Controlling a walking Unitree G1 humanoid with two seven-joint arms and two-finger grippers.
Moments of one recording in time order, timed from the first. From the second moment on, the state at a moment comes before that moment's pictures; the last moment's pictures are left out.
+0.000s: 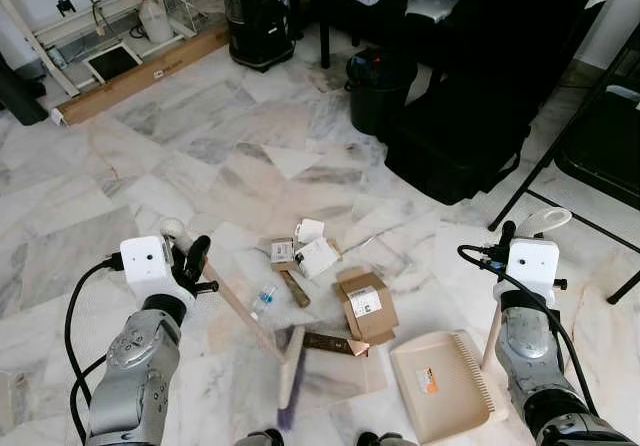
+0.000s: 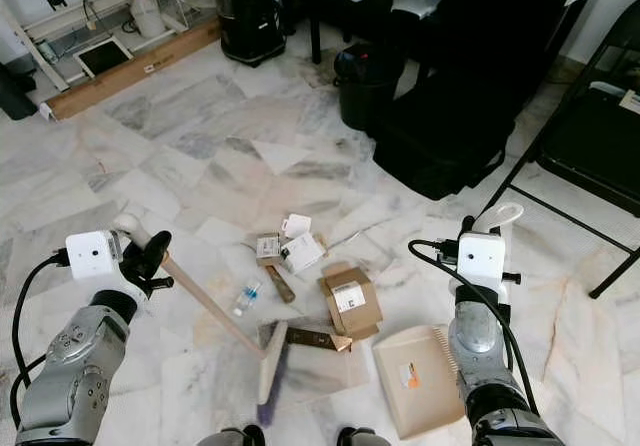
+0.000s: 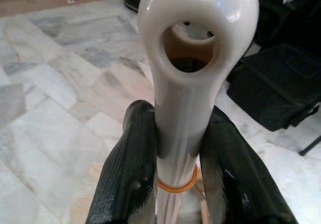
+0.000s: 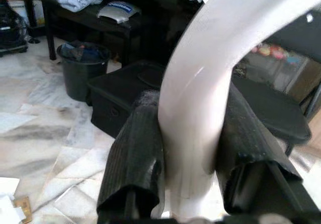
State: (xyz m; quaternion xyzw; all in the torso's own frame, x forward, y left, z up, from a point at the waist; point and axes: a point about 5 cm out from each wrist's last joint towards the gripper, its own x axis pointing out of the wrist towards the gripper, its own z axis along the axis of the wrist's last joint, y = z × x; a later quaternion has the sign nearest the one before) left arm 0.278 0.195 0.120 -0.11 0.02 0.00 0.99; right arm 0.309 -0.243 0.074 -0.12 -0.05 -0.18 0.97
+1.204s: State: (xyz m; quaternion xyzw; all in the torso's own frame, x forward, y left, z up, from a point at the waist) left arm 0.273 0.178 0.121 -0.17 0.06 -0.09 0.98; right arm 0.304 -0.239 0.072 -0.08 -0.07 -0.25 0.96
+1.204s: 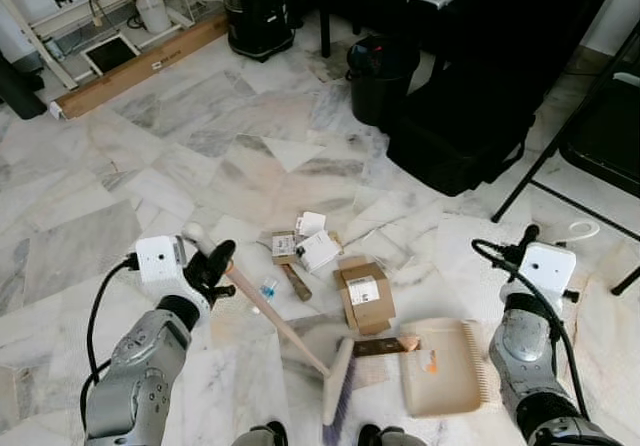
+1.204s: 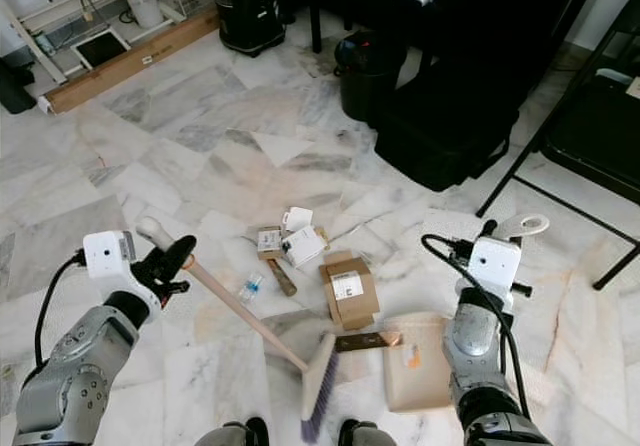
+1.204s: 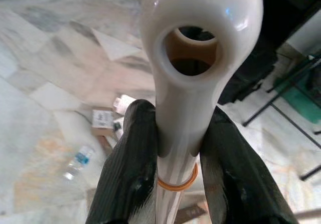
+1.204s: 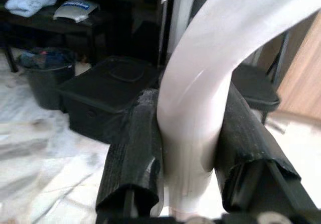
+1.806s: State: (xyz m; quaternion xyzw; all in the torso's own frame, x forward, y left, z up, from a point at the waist) left arm 0.279 0.172 0.131 -0.17 0.06 -0.14 0.97; right arm 0.310 -0.226 0.073 -0.05 -0.07 -0.22 0.97
